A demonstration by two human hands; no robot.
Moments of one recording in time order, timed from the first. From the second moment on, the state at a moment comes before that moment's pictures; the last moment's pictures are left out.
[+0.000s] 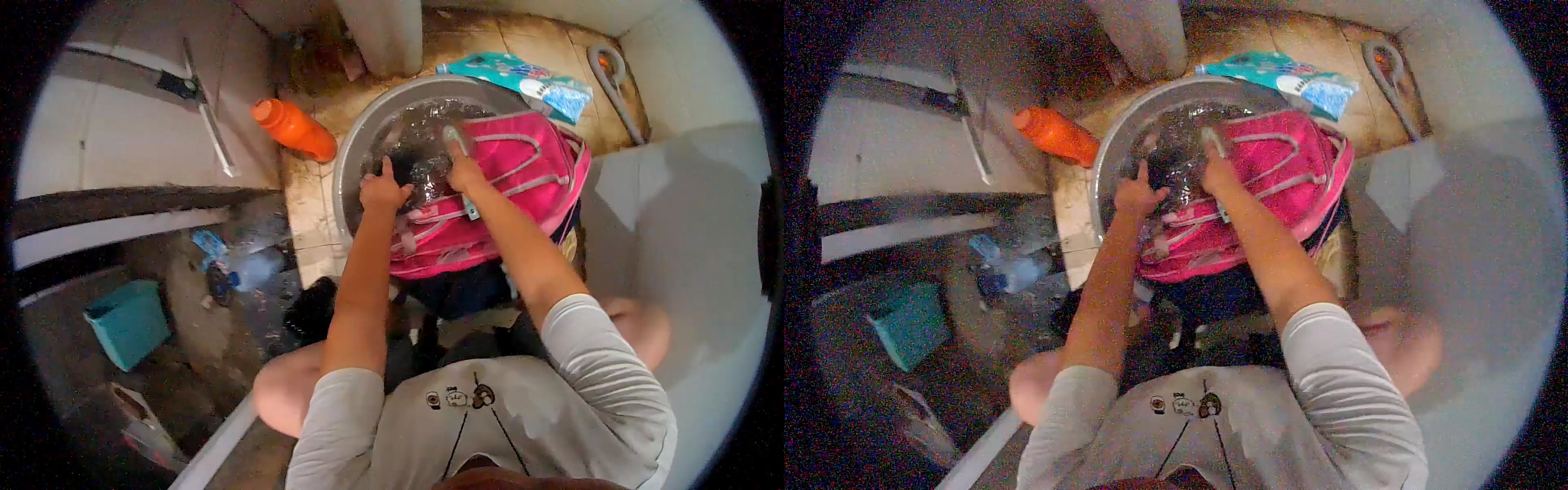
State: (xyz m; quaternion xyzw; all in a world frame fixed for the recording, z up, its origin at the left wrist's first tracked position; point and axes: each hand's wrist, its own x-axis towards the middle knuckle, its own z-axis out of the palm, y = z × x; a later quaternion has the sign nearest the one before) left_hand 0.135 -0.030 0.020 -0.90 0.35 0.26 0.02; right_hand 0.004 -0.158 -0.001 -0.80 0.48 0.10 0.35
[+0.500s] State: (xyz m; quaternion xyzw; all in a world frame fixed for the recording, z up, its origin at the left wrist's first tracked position) left_hand 0.041 0.027 0.140 -0.65 0.01 0.47 -0.60; right_hand -0.054 -0.151 0.119 -0.74 0.46 -0.12 0.47
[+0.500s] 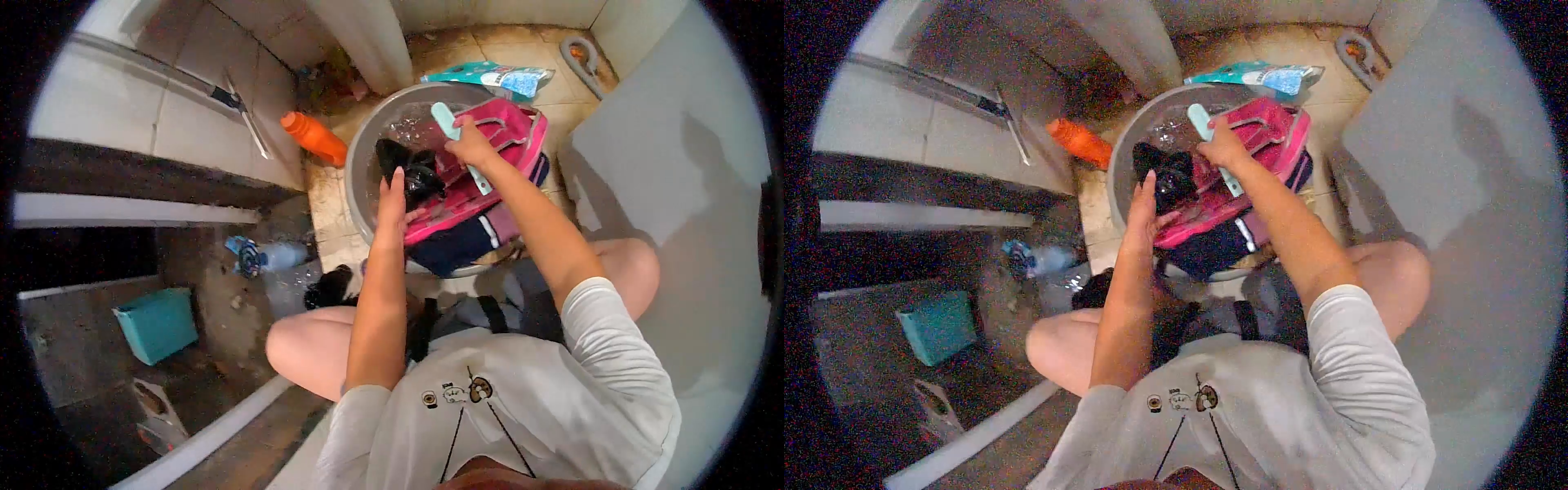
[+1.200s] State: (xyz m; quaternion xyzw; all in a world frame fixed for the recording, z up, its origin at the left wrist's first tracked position) left_hand 0.021 0.027 0.055 -0.84 0.29 0.37 -0.27; right_hand -0.104 -0.083 0.213 -0.91 0.33 0.20 0.11
